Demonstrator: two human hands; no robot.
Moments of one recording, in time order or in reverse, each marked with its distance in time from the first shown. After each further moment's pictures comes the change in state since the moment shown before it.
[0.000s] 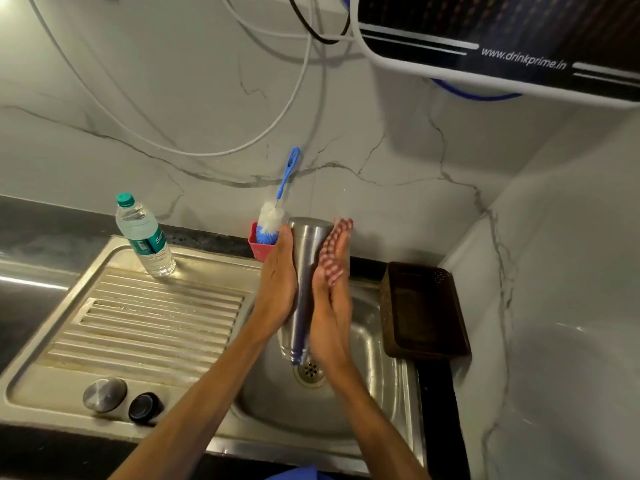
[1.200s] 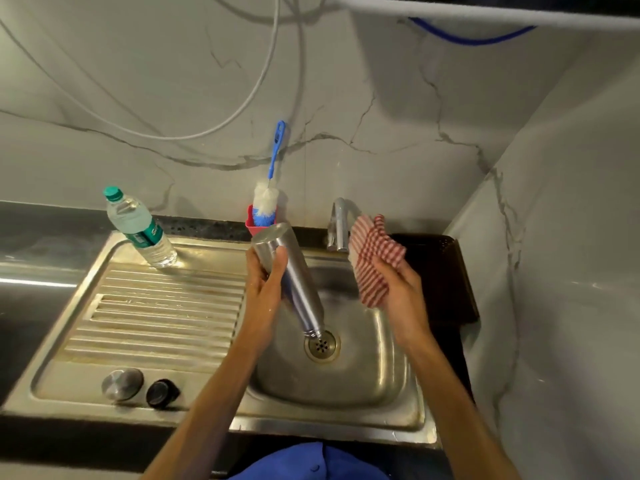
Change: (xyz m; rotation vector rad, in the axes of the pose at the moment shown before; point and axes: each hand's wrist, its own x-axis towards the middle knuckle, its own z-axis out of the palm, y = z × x) left_hand -0.026 -0.060 -0.029 0.016 0.062 -0.108; right_hand 0.023 0.023 -0.108 0.246 0.032 0.307
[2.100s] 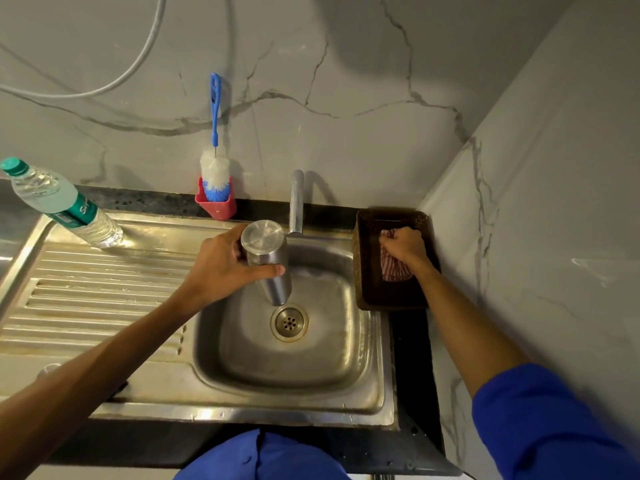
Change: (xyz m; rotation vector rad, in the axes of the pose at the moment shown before) left_hand 0.059 0.002 0.025 0.833 -0.277 0.138; right_hand 0.220 0.068 -0.160 -1.113 0.047 0.193
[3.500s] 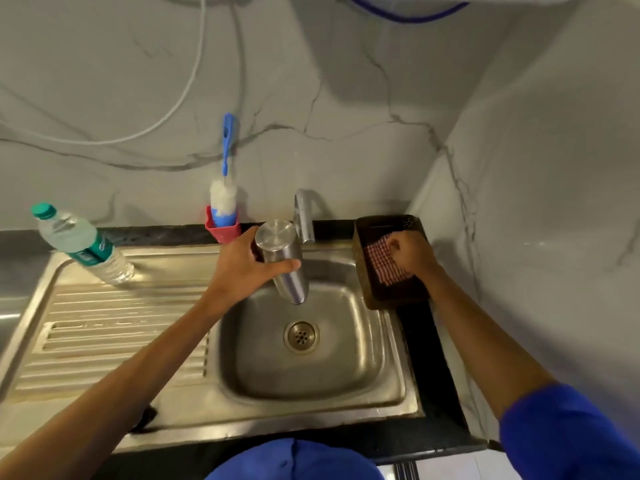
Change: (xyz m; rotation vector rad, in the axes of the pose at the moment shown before) left_hand -0.001 0.005 -0.029 -0.052 0.015 0.135; right_hand -0.078 -0.015 -0.020 -0.235 0.178 -0.294
